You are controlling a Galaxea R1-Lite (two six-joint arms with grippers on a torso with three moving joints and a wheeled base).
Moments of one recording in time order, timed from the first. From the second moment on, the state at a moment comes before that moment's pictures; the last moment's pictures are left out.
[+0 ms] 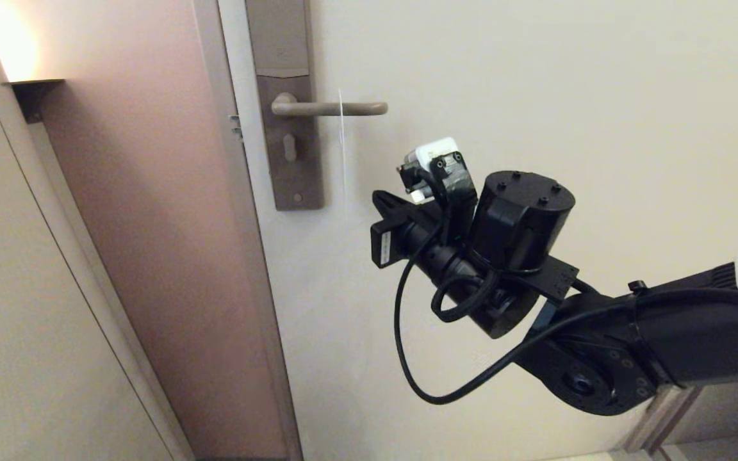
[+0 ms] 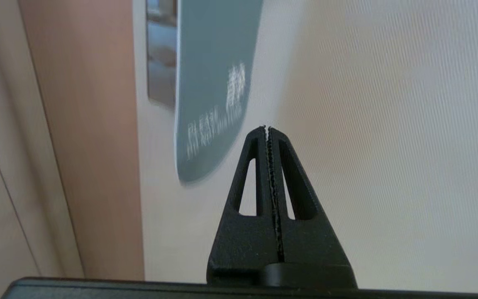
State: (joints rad) left arm 0.13 0.28 0.00 0.01 -0.02 0.07; right arm 0.79 1.99 -1.11 -1.00 -0.25 -0.11
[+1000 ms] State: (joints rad) left arm 0.13 0.28 0.00 0.01 -0.02 0.07; right arm 0.79 2.21 -1.43 -1.00 -0.26 -0.11
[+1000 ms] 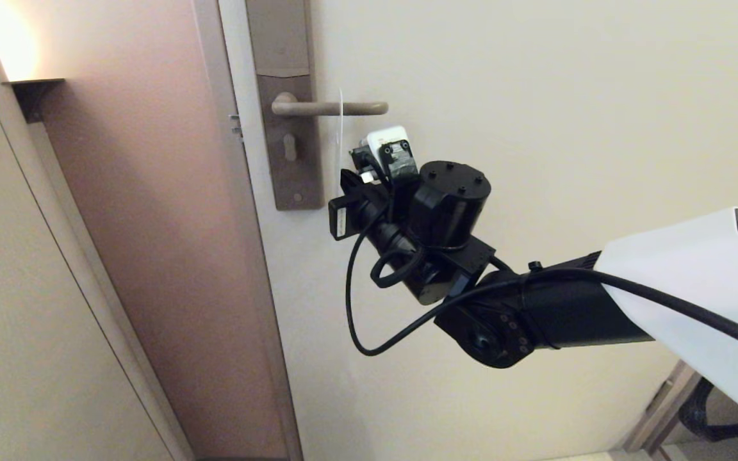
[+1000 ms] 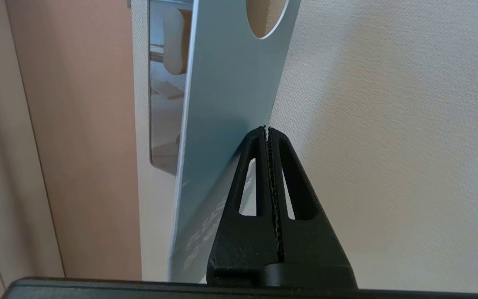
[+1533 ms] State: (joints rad) left arm 0.13 0.28 0.00 0.01 -0.02 0.07; right arm 0.82 2.23 -1.43 -0.96 -0.26 -0.17
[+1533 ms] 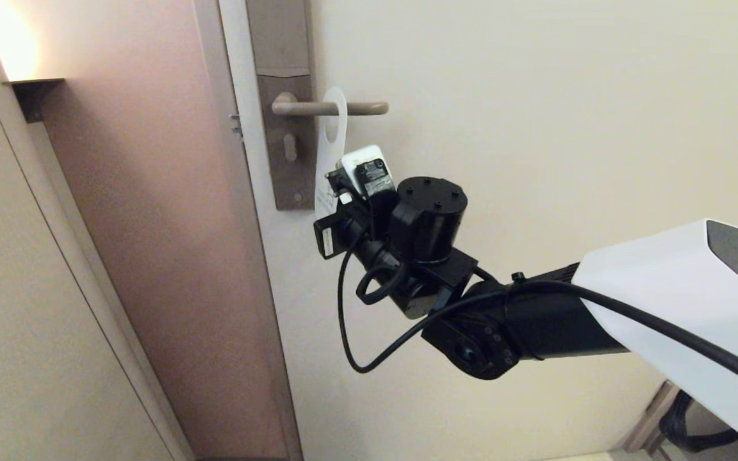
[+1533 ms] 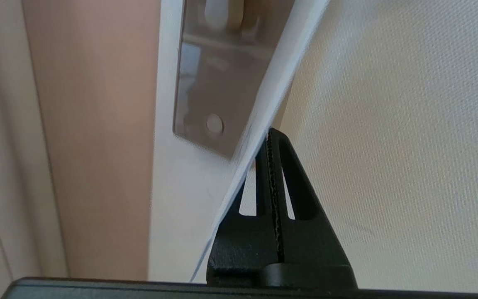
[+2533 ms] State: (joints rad) left arm 0.13 0.28 0.00 0.01 -0.02 0.07; right arm 0.74 2.10 -1.25 -0.87 -0.26 -0.20
